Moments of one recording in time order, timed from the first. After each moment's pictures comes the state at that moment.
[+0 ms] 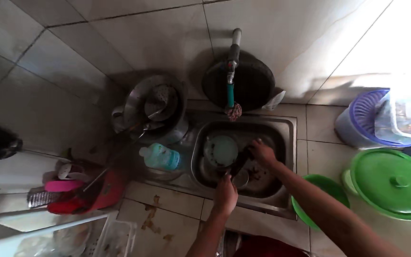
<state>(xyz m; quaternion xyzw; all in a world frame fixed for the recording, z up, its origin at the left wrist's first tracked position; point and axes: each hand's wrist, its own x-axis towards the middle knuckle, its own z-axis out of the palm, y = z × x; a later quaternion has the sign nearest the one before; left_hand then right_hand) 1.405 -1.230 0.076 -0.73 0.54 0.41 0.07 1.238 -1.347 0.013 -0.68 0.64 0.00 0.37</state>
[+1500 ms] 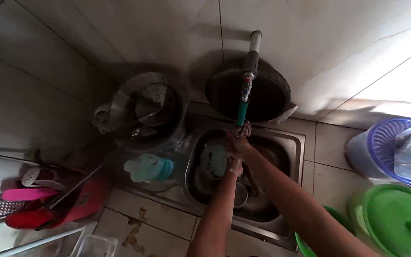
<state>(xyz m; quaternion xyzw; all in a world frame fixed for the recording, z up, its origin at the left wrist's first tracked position) 1.371 -1.379 -0.011 -0.67 0.26 0.59 -0.37 1.327 -1.448 -0.006 -0.22 0.43 -0.31 0.82</state>
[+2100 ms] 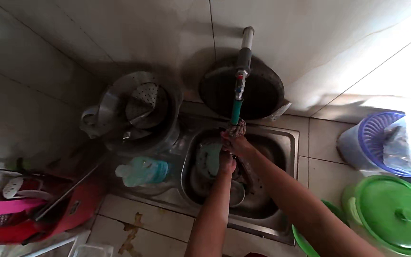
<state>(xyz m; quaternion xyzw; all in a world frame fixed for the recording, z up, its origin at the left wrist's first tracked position) 1.374 -1.396 -0.042 -0.54 0.12 0.60 -0.58 1.317 -1.449 -0.015 -0.35 0.41 -0.36 0.76</state>
